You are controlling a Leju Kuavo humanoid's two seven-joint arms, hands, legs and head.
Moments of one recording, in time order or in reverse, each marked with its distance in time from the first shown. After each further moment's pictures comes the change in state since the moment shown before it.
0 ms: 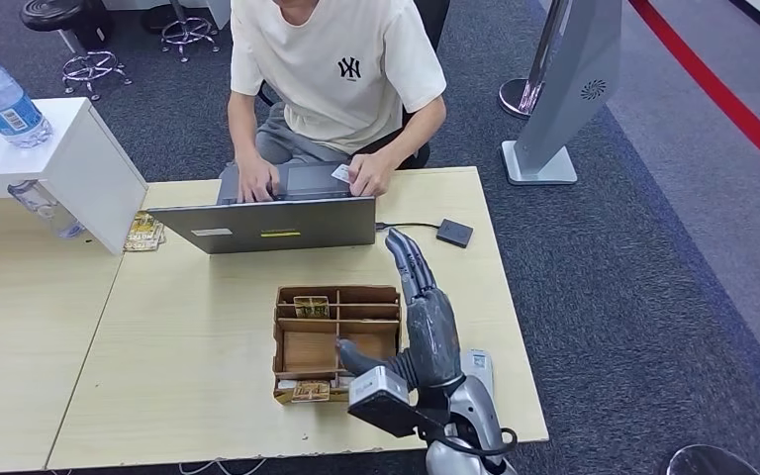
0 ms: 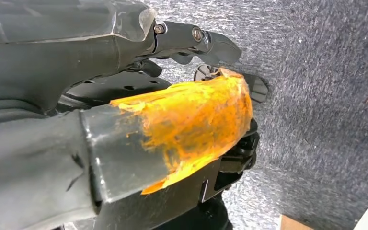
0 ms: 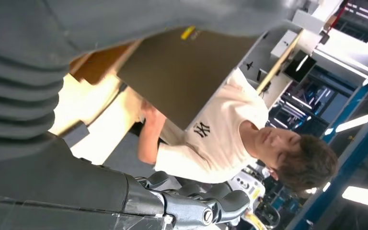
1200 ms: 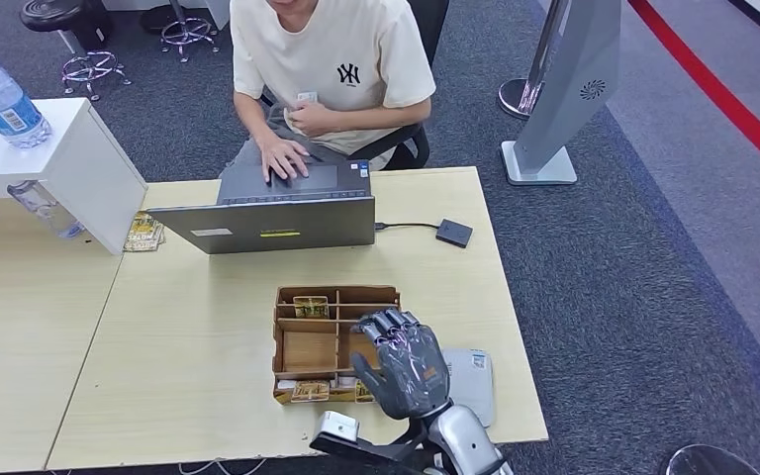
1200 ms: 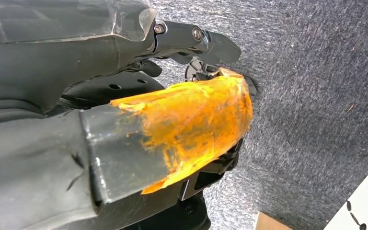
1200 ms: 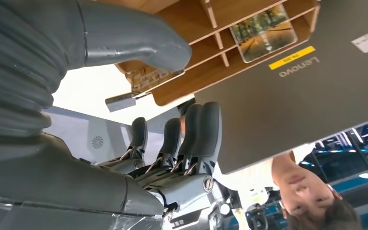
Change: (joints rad) left arm -0.100 -0.003 0.111 0.182 0.020 -0.019 -0.139; right arm 0.049 0.017 -0.055 0.166 0.539 -0.030 0.101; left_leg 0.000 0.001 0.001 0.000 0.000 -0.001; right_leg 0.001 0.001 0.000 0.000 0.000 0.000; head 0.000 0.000
